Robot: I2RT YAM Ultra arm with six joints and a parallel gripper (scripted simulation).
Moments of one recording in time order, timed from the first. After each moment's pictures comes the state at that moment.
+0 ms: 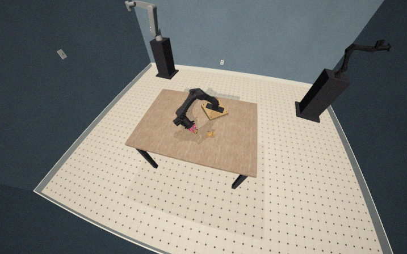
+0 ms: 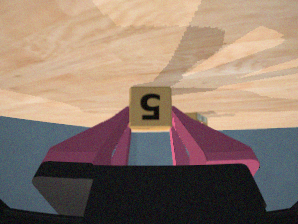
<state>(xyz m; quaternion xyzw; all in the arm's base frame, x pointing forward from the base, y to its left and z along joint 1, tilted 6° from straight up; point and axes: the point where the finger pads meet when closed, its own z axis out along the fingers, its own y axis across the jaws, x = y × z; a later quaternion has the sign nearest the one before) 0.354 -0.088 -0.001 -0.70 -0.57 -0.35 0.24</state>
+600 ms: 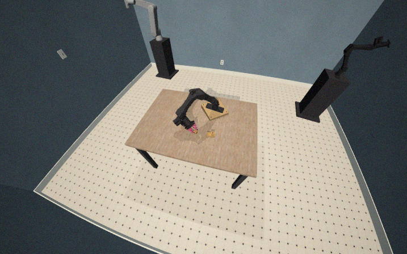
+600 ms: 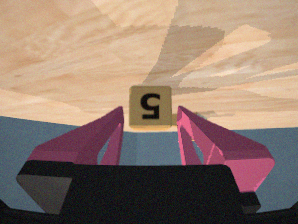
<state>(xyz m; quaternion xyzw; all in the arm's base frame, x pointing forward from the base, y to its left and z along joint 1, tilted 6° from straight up) 0.354 -0.088 -0.001 -0.70 -0.57 -0.35 0.24</state>
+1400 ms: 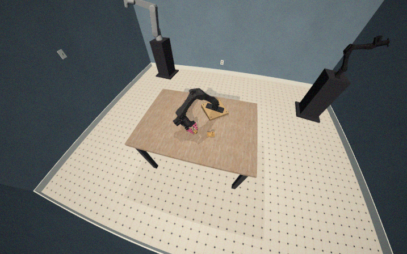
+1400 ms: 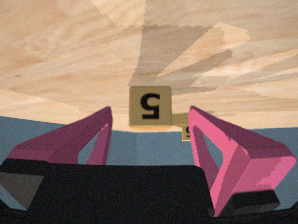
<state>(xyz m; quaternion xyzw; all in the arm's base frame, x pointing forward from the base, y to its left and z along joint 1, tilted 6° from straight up) 0.354 -0.088 -0.001 -0.70 -0.57 -0.35 0.24</state>
